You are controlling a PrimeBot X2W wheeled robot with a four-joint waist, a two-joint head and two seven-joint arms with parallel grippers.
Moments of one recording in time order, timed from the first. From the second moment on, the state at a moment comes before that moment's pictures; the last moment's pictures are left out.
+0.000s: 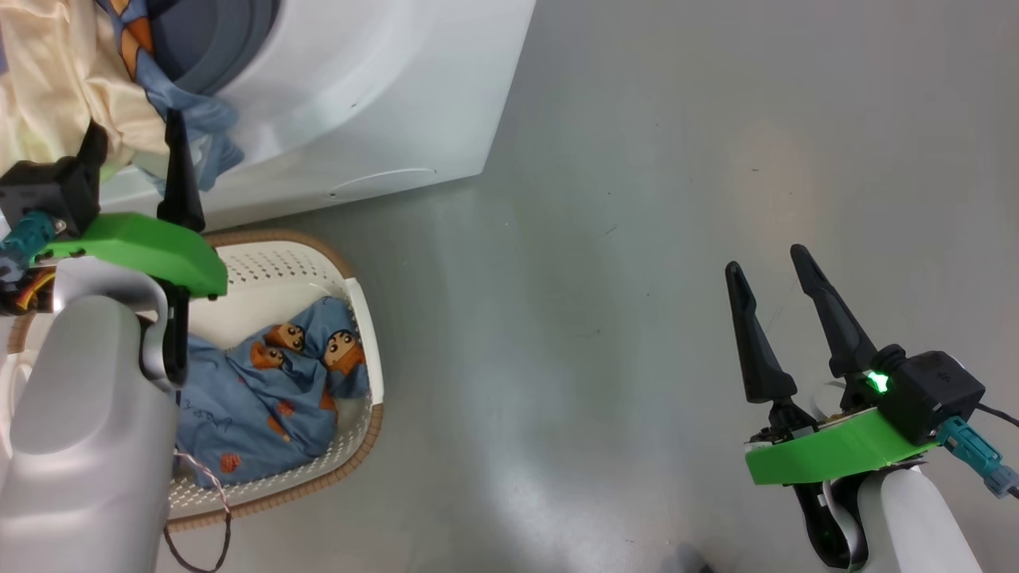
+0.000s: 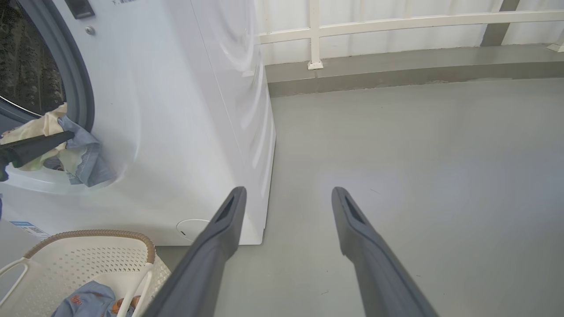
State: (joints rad) left arm -0.82 0.17 -0.16 0.72 -0.30 0.02 -0.20; right arm -0.21 -0.05 0.05 0.01 0.20 0.13 -0.26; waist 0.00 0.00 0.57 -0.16
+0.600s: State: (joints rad) left arm -0.83 0.19 -0.15 0.77 -0.31 0.03 -0.21; right arm -0.21 -0.05 0.04 0.01 0.19 0.13 -0.26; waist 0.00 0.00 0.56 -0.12
